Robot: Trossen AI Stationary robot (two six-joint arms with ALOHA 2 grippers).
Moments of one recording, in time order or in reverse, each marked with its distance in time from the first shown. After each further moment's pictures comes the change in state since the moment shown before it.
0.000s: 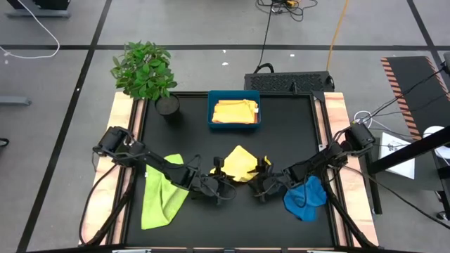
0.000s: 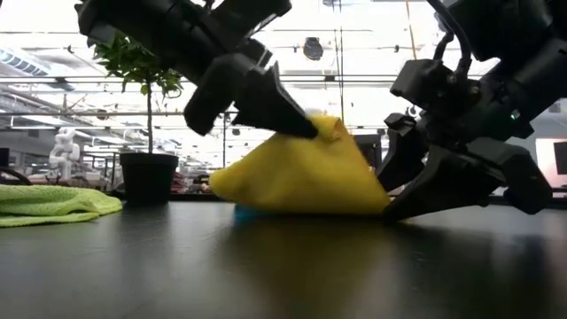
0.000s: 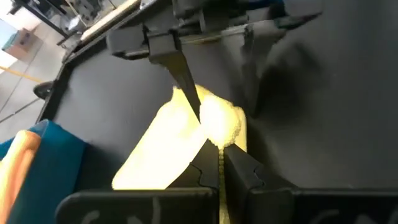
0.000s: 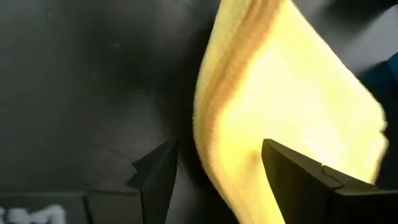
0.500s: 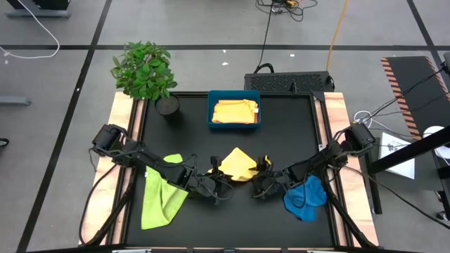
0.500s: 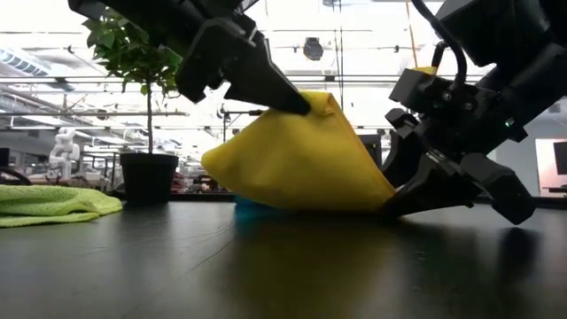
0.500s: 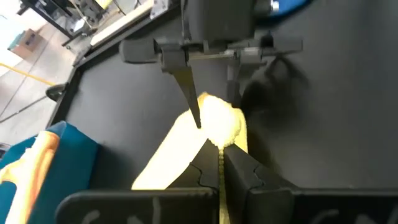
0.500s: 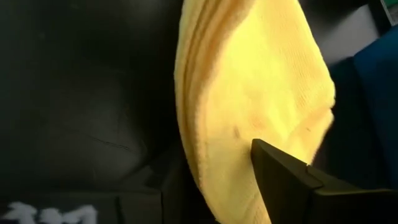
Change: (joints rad) left arm -0.013 -0.064 0.001 -0.059 -0.022 -0.026; right arm -0.003 0.002 -0.003 -0.080 0.087 -0.052
